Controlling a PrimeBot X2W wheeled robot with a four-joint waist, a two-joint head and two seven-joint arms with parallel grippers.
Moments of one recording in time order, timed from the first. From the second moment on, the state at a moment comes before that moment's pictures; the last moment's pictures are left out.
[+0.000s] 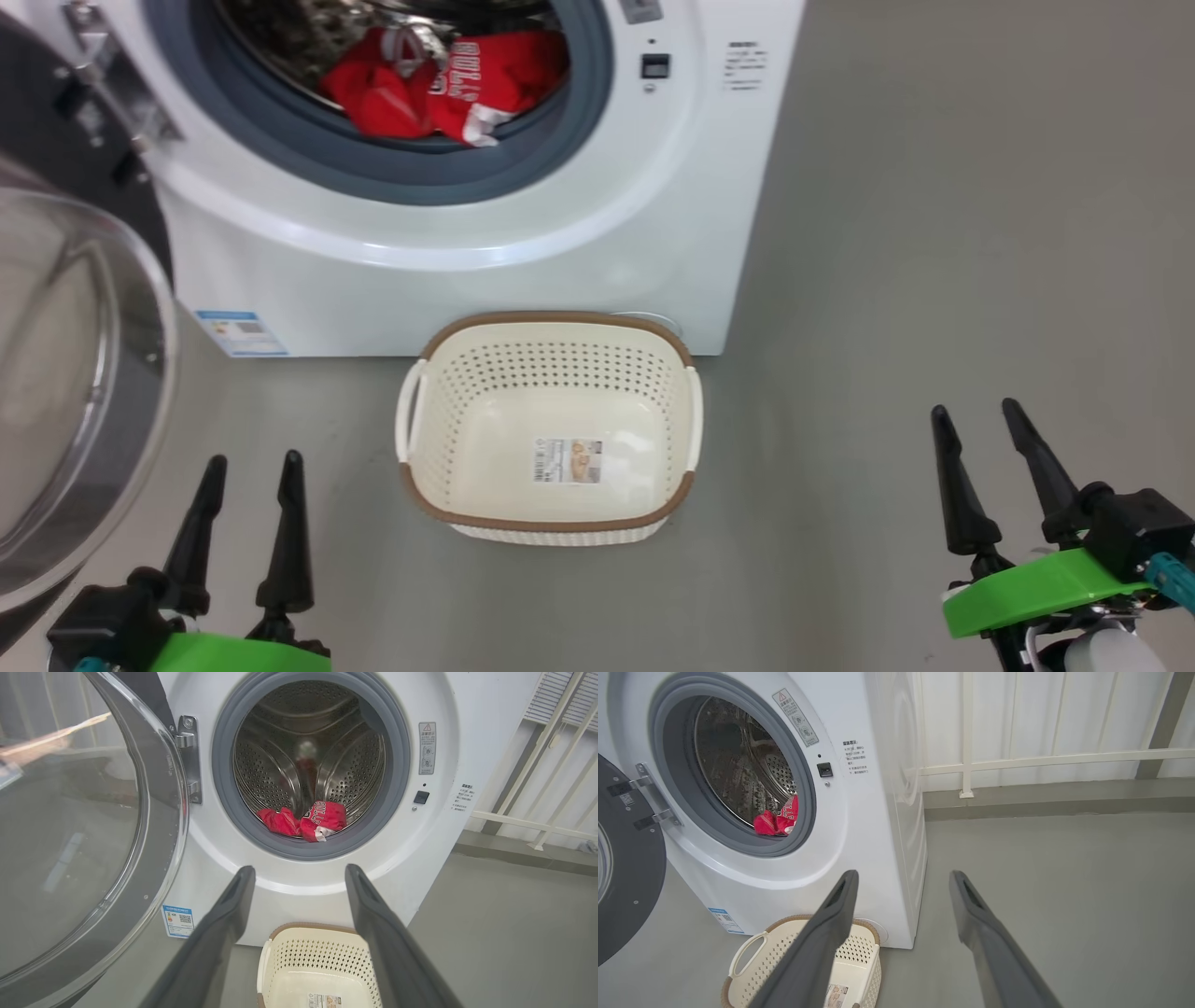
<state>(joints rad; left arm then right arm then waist) -0.08 0.07 0.09 0.17 -0.31 -0.13 -0.26 -0.06 -0.06 -0.05 0.22 0.29 0.12 -0.26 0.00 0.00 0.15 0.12</state>
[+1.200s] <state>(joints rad) -0.08 0.10 0.00 0.14 -0.34 -0.13 -0.26 -0.02 -0.04 -0.13 0.19 0.29 0.12 -0.26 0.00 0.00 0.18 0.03</state>
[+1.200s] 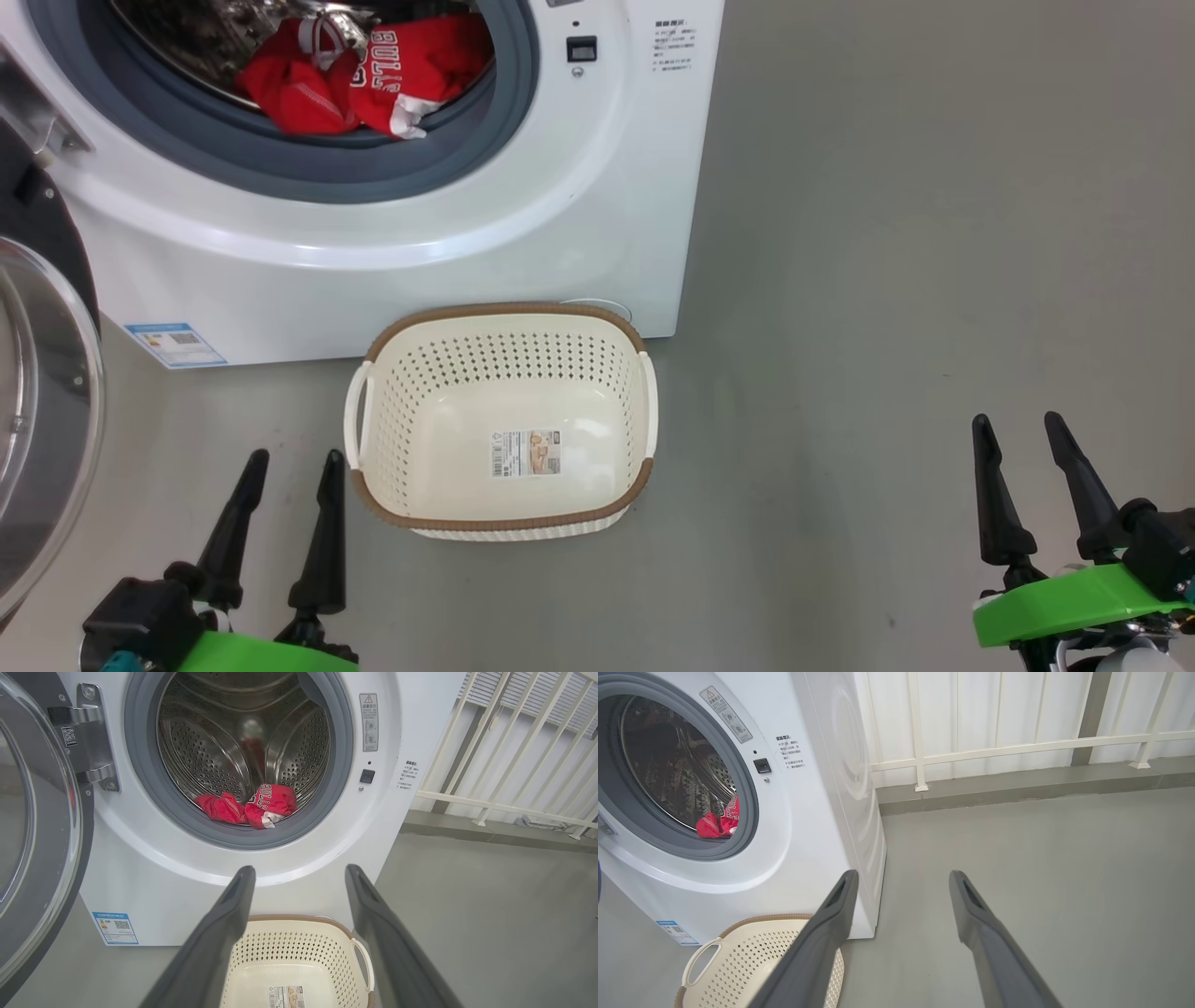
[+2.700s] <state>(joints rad) -0.10 0.10 -0.02 0.21 -0.33 -0.13 -0.26 -0.03 -0.04 -0.11 0.19 0.29 0.12 -0.26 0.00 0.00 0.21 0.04</state>
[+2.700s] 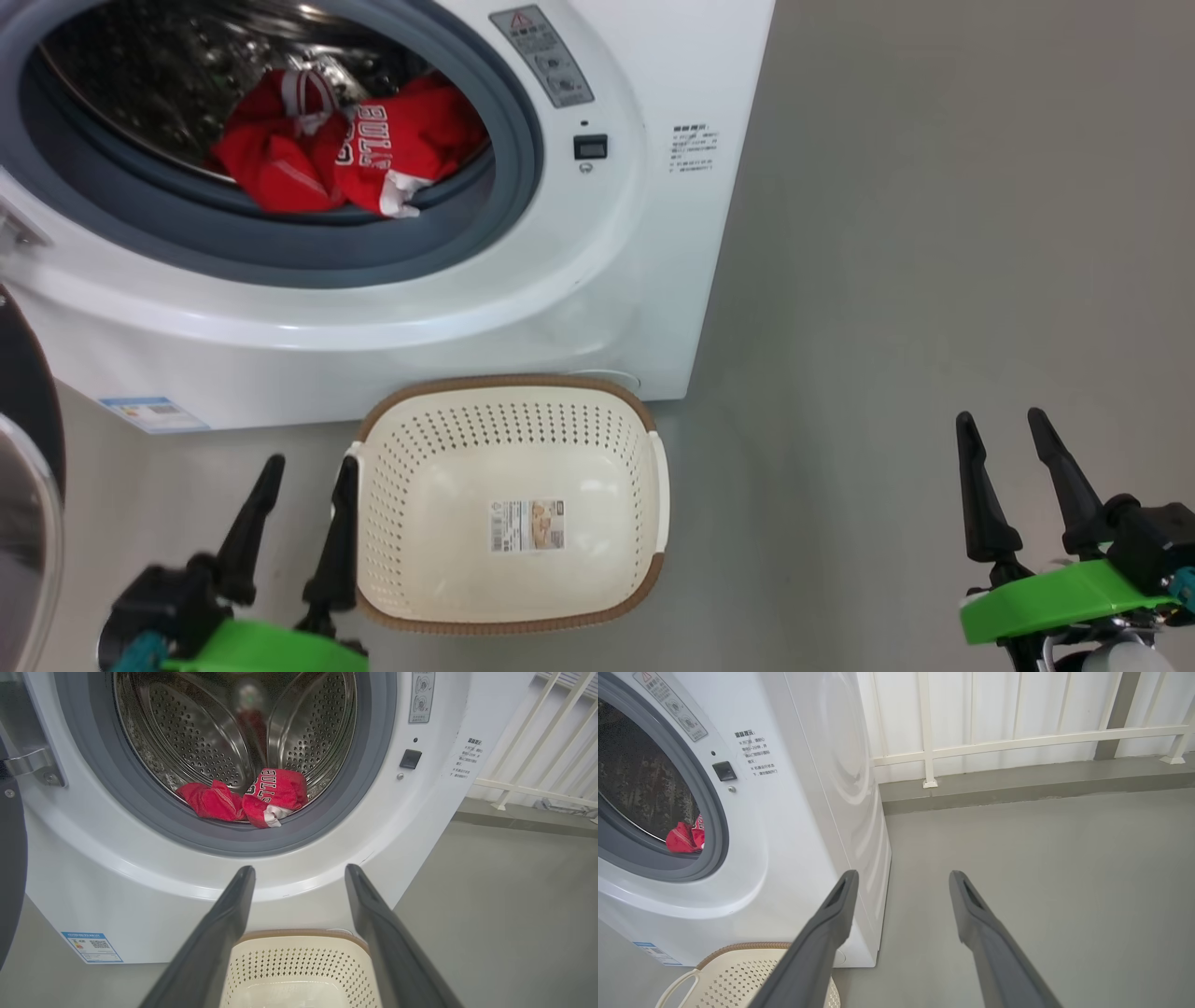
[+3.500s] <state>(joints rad) -0.89 0.18 0.01 0.77 -0.26 -0.13 -0.26 -0.18 -0.04 -0.04 0.17 0.33 0.12 -0.26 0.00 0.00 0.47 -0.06</state>
